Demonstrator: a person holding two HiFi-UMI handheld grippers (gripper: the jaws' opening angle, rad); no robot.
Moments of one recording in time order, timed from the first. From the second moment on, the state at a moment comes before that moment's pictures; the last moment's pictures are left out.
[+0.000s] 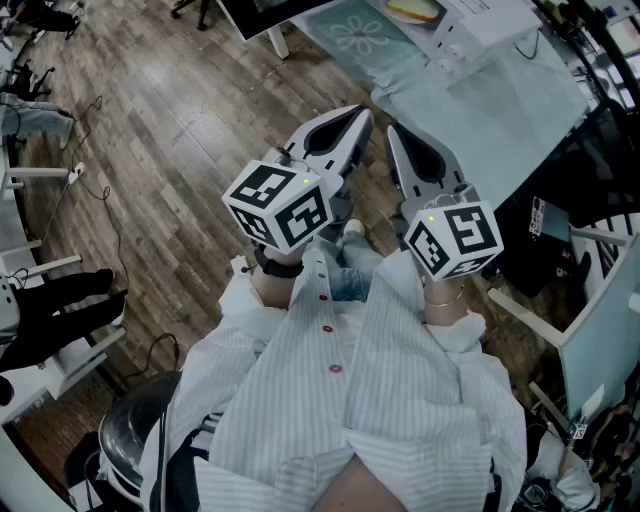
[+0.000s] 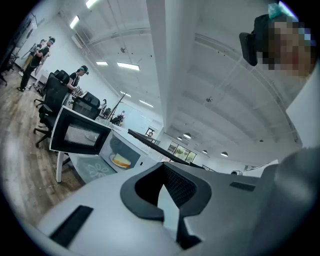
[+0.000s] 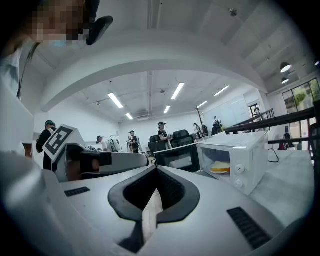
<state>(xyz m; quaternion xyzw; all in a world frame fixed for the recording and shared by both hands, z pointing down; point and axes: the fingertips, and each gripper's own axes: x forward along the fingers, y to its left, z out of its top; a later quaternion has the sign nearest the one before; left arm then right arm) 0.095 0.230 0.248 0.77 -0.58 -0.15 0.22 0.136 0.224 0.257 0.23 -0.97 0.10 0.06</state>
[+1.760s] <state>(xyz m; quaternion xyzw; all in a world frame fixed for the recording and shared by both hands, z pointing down) -0.017 0.121 0.259 0.75 -0.60 -0.15 0.22 0.041 0.105 0.284 0.22 -0.96 0.15 0.06</state>
